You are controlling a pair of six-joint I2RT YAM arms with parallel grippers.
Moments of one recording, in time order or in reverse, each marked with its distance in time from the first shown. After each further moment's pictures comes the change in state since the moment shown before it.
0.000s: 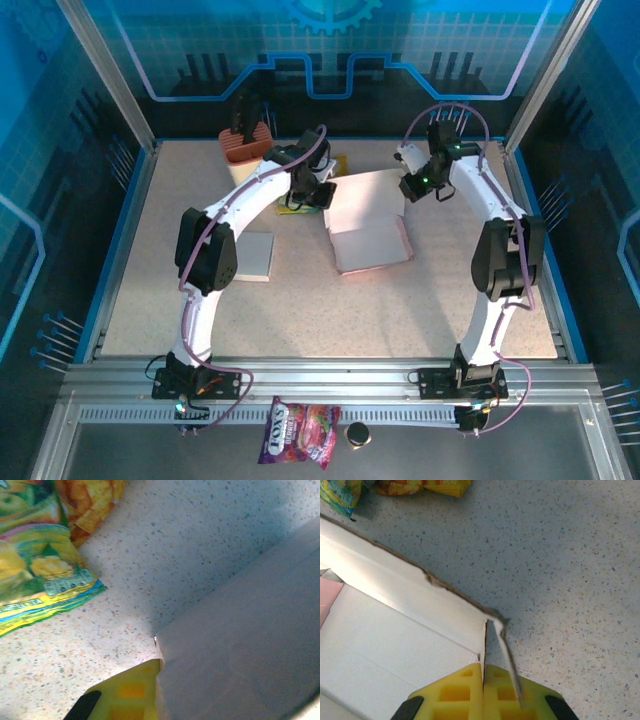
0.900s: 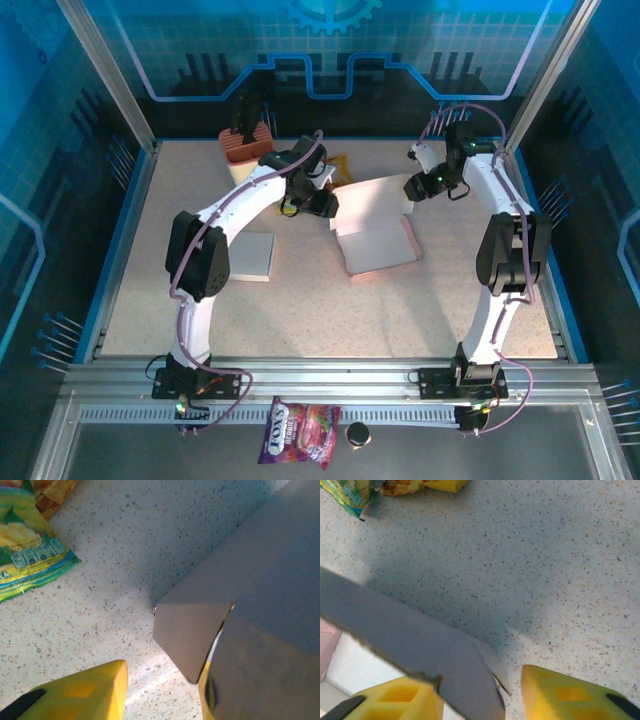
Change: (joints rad) left arm -0.001 -0.076 -0.116 0.023 0.089 0.019; right arm -0.103 0.060 0.048 -0.059 -0.154 -0.080
